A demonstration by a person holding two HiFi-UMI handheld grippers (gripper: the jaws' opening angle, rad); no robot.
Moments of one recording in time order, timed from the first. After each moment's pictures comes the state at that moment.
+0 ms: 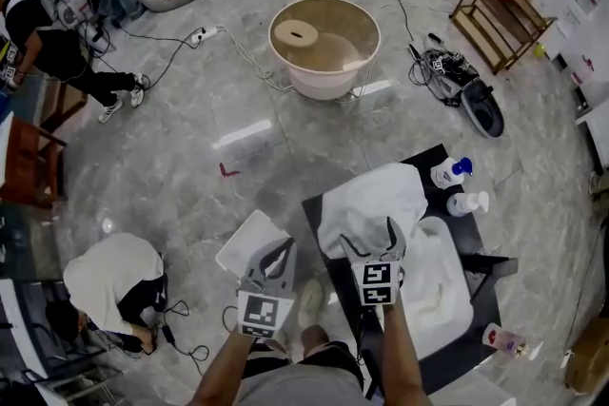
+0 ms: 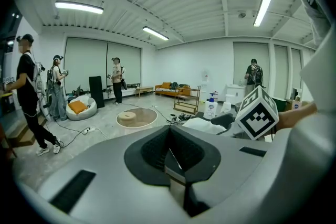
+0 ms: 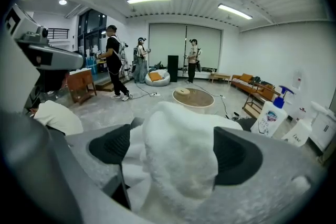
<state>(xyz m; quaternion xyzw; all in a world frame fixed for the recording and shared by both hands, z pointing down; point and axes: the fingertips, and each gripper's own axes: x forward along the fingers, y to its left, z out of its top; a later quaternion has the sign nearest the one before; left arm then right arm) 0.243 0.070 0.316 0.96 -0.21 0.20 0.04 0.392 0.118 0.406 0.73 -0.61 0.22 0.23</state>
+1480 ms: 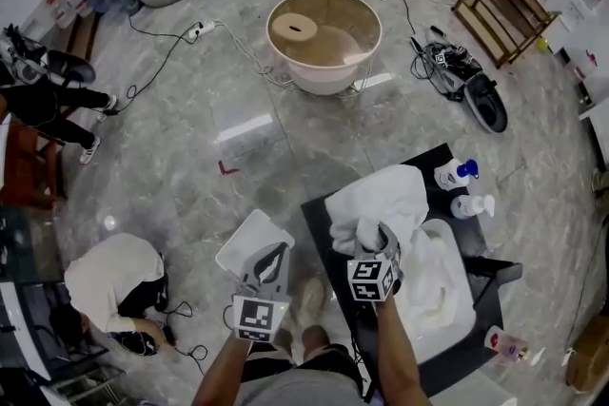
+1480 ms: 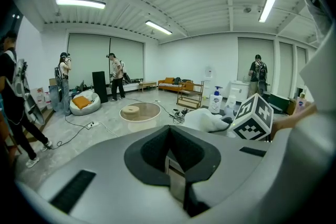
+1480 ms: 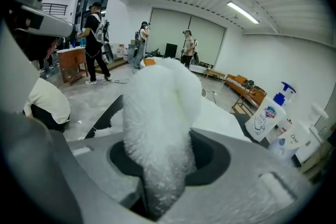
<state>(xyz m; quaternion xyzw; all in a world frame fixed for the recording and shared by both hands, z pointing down) 0.238 0.055 0.344 0.94 -0.23 0.23 0.05 0.417 0.114 0.456 0.73 -0.56 0.21 0.32</state>
